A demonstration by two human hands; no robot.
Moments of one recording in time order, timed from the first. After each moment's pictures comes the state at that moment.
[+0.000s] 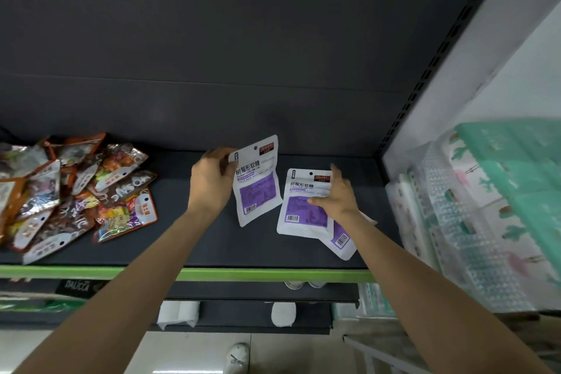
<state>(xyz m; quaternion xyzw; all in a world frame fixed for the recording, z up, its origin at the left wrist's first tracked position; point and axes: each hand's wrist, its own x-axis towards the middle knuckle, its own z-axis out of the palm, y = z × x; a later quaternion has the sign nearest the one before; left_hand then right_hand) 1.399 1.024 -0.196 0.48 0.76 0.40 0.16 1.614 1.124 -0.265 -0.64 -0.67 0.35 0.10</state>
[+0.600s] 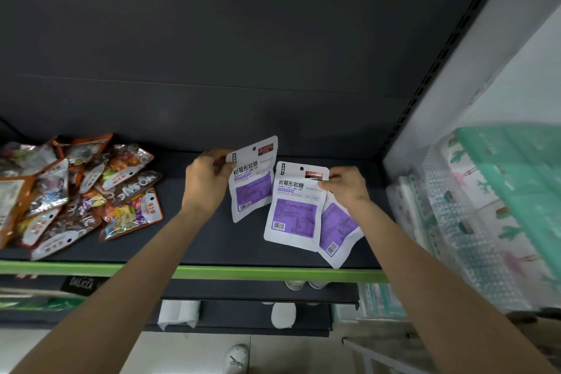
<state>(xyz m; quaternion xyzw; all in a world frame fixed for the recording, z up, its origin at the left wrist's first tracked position) 1.391 1.011 -0.184 0.47 0.75 0.42 0.18 1.614 1.121 -0.216 -0.61 -0.64 0.43 0.19</state>
